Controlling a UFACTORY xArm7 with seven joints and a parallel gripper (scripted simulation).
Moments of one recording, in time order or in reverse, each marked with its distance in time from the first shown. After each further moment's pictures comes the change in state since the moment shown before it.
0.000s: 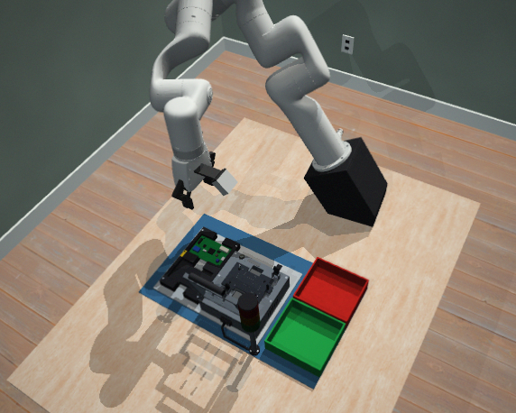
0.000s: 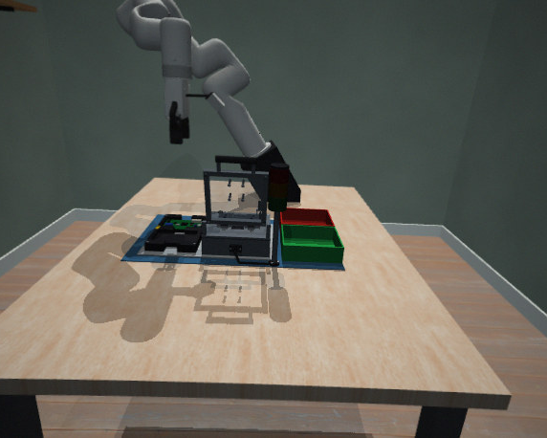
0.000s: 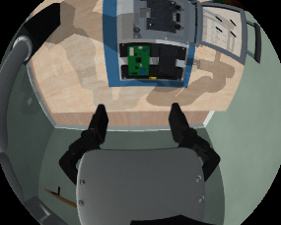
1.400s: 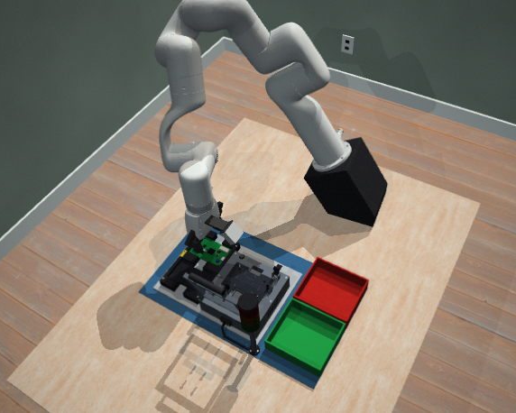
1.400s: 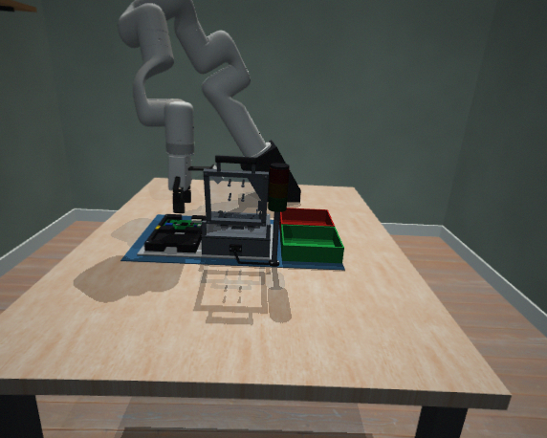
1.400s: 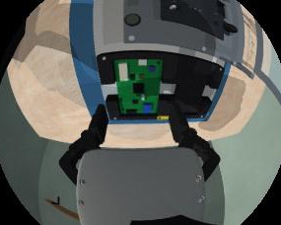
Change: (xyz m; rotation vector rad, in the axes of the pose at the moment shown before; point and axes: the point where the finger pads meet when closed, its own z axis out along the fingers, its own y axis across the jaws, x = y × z) arm 0.000 0.003 0.194 -0.002 -0.002 0.001
